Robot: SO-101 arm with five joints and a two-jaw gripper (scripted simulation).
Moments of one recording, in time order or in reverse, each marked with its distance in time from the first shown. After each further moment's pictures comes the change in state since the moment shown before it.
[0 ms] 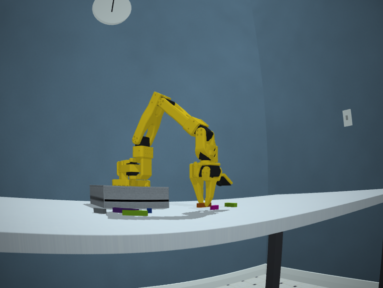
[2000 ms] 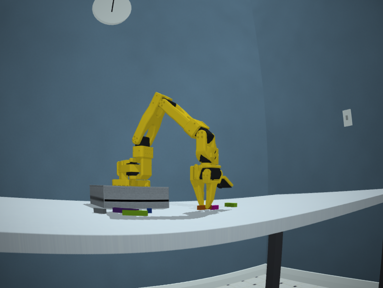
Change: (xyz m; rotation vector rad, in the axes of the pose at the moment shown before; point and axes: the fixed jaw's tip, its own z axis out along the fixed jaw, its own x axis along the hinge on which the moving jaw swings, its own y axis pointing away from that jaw) arm 0.000 -0.001 0.005 -0.002 0.000 0.000
